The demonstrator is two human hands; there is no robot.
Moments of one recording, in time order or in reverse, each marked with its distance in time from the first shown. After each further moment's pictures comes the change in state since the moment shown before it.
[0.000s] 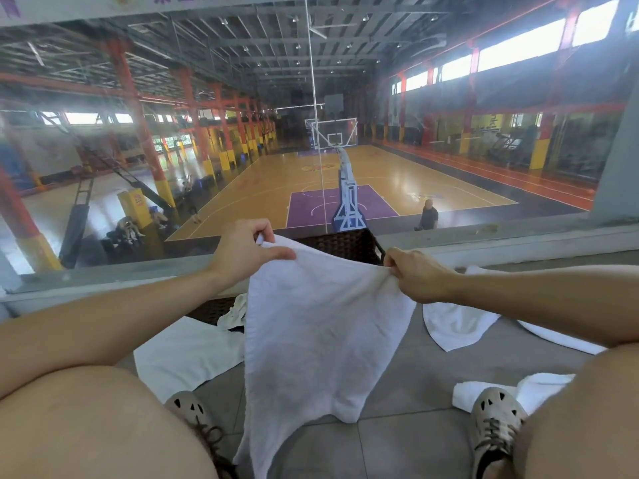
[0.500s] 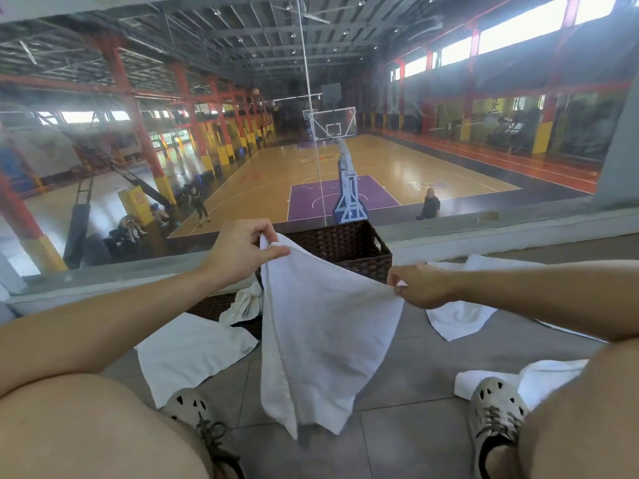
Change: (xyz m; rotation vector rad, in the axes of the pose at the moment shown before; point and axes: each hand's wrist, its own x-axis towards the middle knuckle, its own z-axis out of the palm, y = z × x) left_hand -0.005 0.002 -0.002 0.050 -0.101 0.077; right_hand -0.013 0.005 0.009 -0.030 -0.293 0.033
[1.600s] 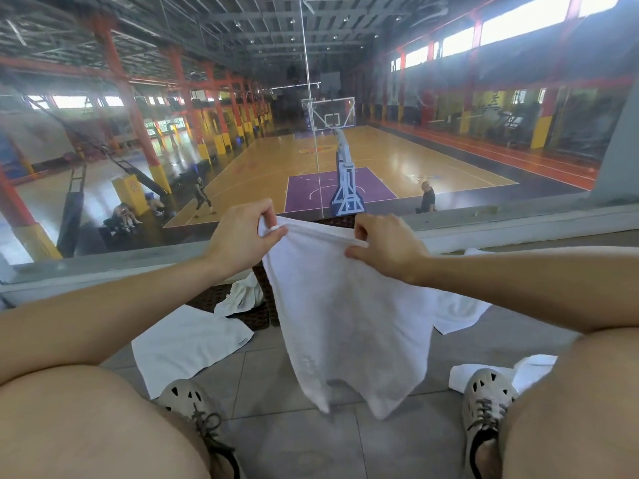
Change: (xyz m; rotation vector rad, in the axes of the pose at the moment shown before) left_hand 0.010 0.005 0.009 0.197 0.098 0.101; right_hand 0.006 -0.067 -0.032 0.118 0.581 -0.109
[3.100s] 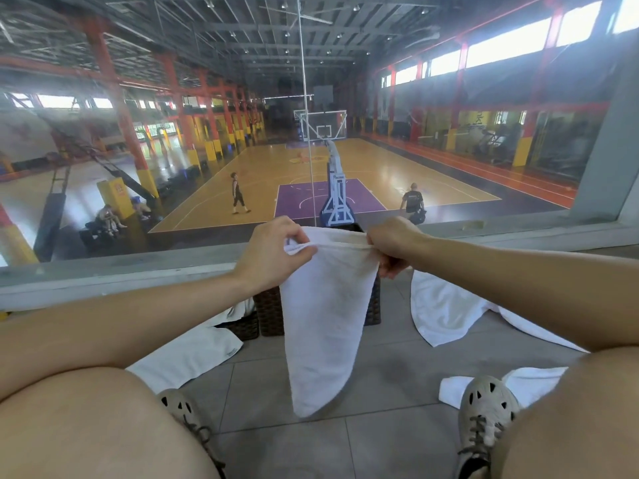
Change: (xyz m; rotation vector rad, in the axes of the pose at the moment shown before) left_hand 0.000 0.032 0.038 -0.214 -0.023 0.011; right_hand 0.015 -0.010 -0.037 0.469 -0.238 0.671
